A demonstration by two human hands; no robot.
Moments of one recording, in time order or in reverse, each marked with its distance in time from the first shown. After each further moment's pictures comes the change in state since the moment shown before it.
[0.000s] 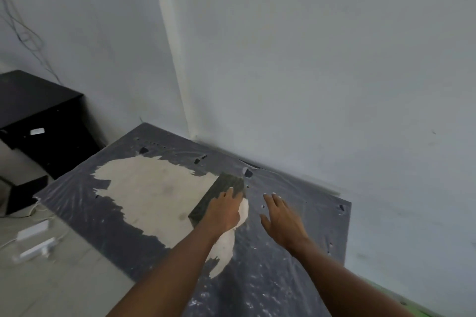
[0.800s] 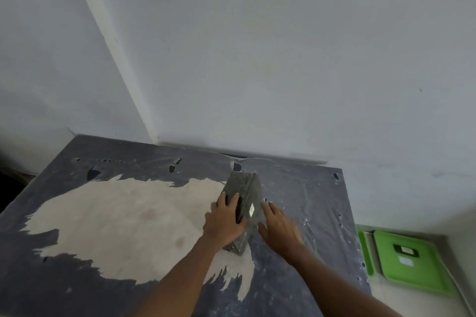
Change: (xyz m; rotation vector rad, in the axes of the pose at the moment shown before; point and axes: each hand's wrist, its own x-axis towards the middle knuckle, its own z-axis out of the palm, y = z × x) left_hand 0.086 -0.086 0.066 -0.206 -0.035 0.196; right_hand 0.048 -0.053 0.084 0.001 -0.037 0.366
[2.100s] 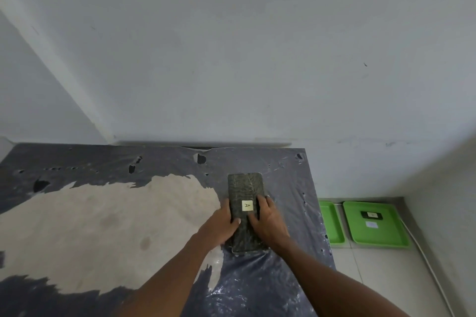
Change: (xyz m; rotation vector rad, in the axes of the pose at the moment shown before) left_hand -0.006 0.075 0.033 -0.336 -0.338 0.052; right_hand -0.028 0.059 -0.004 0.318 0.053 0.315
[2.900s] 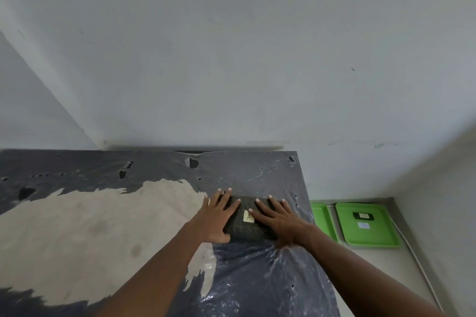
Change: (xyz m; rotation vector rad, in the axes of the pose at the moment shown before) left_hand 0.023 -0.005 -0.023 0.819 -0.119 0.385; right_hand 0.023 0.069 -0.046 -0.673 -0.436 -0.477
